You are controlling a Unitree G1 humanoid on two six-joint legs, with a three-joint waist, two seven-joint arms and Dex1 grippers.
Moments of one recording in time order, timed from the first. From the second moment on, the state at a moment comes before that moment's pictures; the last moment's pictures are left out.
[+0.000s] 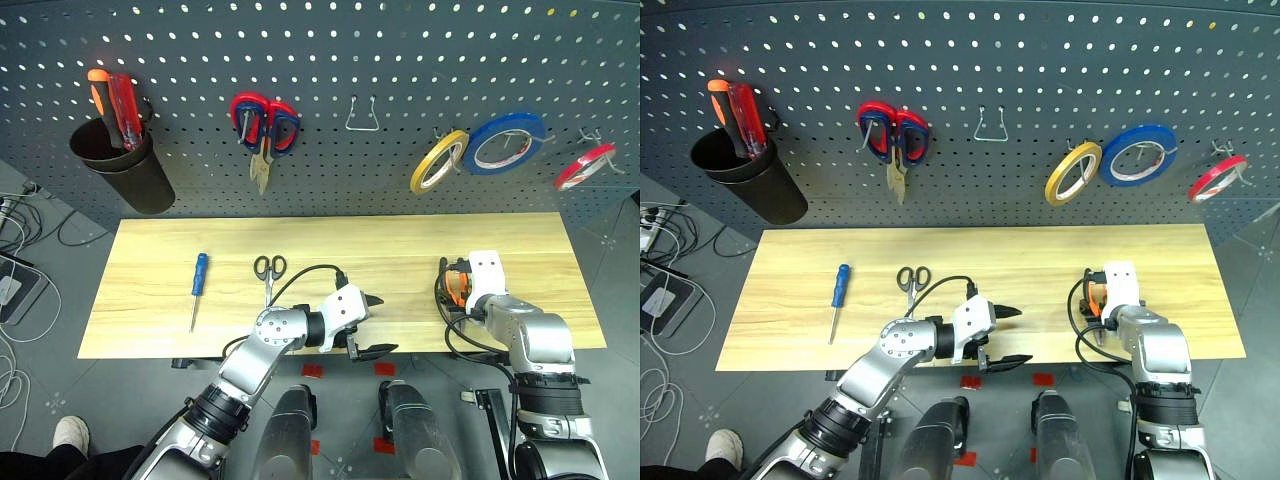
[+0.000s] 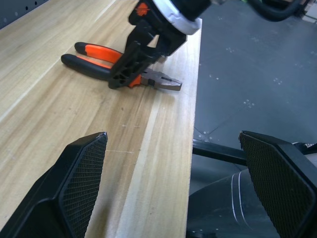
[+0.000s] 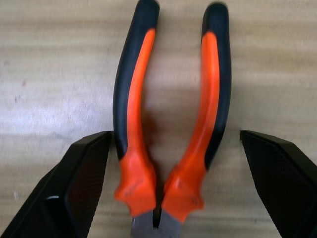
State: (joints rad) left arm -0.32 0.33 -0.42 0.01 -0.10 0.18 -0.90; right arm -0.39 -0.27 -0.14 -0.02 0.08 1.06 0.17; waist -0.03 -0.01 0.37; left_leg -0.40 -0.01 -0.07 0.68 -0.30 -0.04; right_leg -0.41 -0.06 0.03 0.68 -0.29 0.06
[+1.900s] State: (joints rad) left arm -0.29 0.30 -0.12 -0.58 -0.18 0.49 -0.44; right arm -0.62 -0.12 0.07 -0.18 0.07 0.24 0.25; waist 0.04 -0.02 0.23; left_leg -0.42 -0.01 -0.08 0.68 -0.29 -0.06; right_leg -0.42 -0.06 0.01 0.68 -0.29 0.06
